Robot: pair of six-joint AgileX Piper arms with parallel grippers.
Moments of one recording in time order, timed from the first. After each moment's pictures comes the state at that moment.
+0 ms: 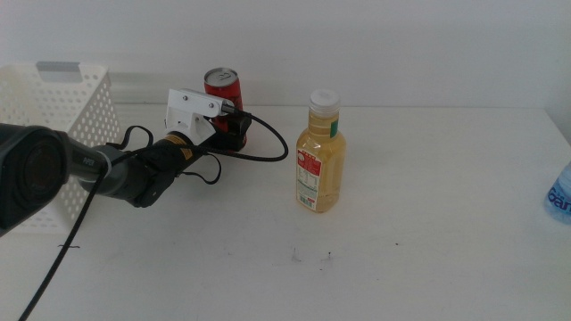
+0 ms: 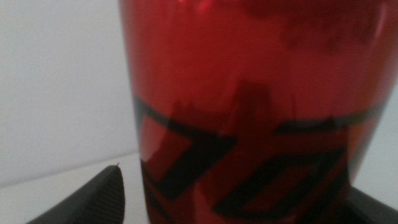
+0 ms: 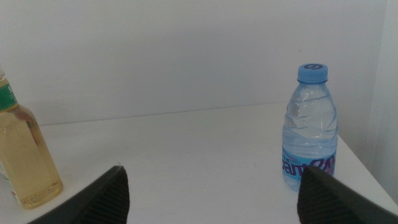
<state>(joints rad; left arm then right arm) -0.16 2.35 -1.31 0.44 -0.83 -0.35 0.00 0.00 0.00 0.04 0.16 0.07</state>
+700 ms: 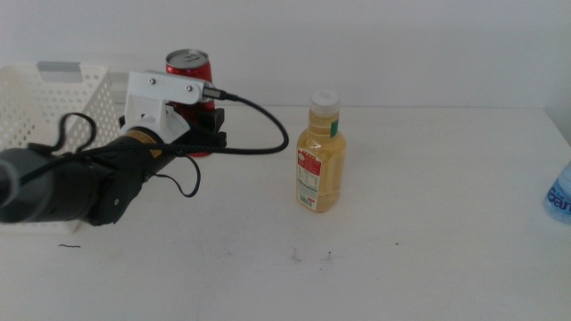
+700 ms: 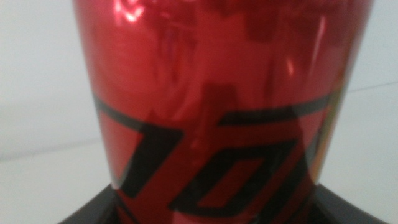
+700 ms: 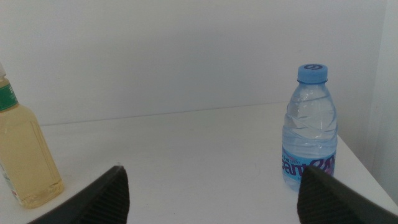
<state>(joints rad) -0.26 1.81 -0.84 0.14 -0.61 -0.16 0.00 0.00 0.00 0.04 0.16 0.07</state>
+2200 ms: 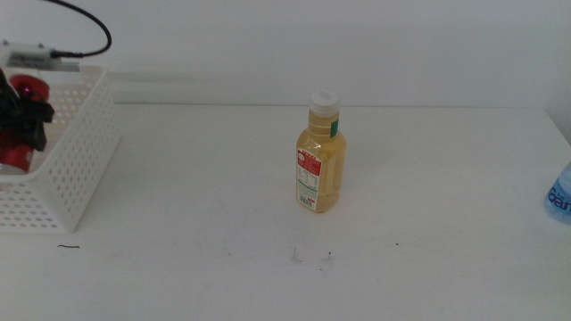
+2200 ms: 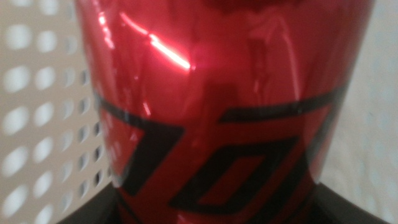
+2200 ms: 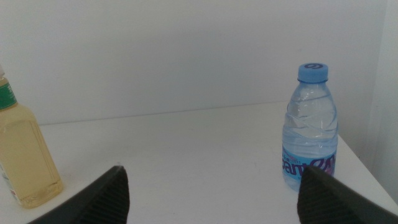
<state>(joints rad) 0.27 2.08 -1.79 0.00 1.10 0.26 0.00 0.00 0.00 0.04 0.16 0.07</state>
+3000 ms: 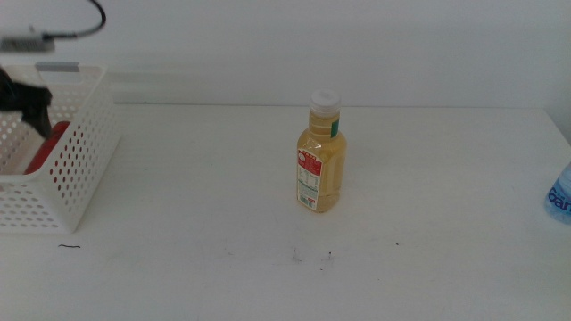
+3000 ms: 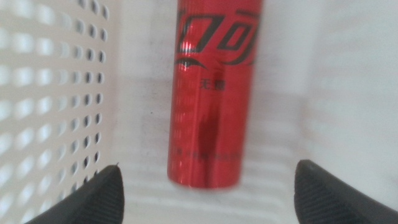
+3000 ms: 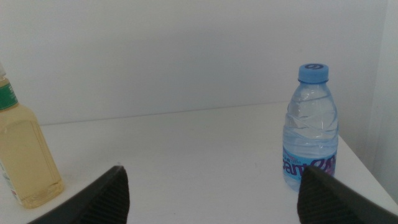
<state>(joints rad) 0.26 2.01 -1.78 -0.05 1.16 0.19 0.00 0.00 0.00 0.04 0.16 0.07</state>
